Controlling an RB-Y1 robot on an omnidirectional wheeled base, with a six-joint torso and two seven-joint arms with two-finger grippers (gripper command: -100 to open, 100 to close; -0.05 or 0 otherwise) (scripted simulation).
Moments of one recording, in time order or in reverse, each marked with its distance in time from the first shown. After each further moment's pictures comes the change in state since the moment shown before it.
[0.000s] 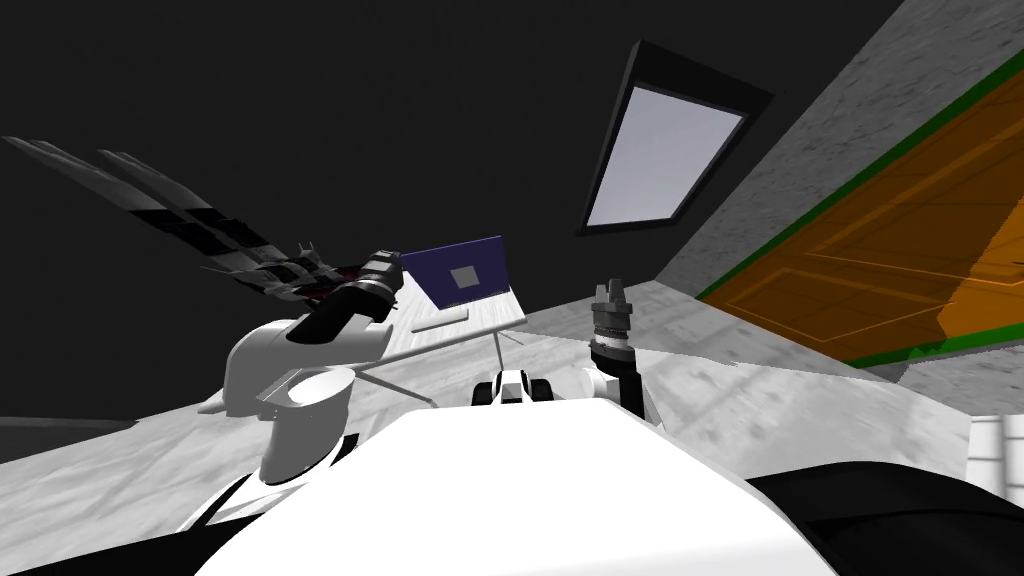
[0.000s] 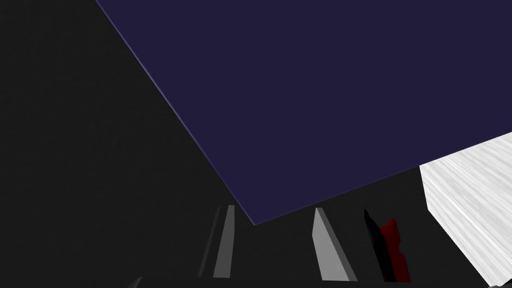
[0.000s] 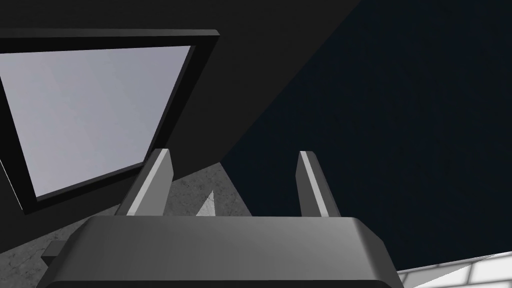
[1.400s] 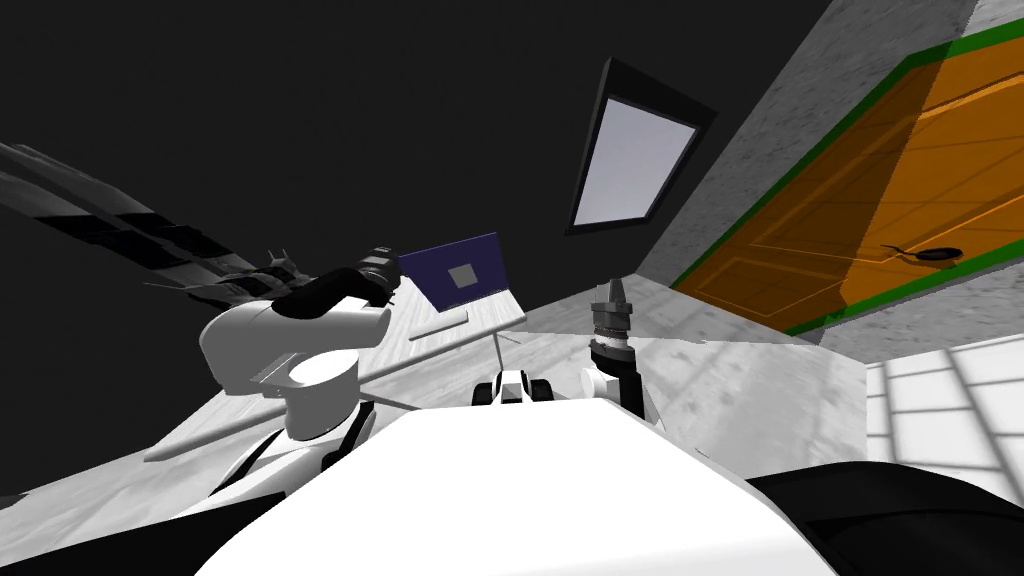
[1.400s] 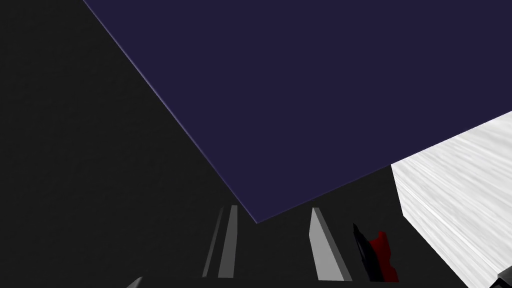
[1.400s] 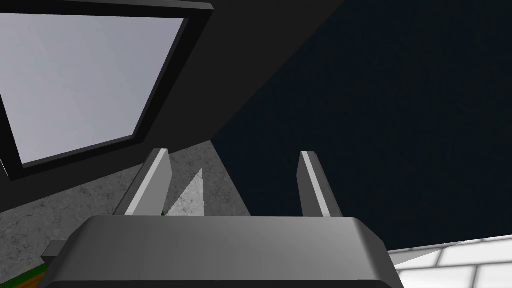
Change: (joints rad) left arm -0.178 0.006 -0.004 -0.008 0.024 0.345 -0.052; right arm 0.000 0.000 0.000 0.000 0.000 0.000 0.000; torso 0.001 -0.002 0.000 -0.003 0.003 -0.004
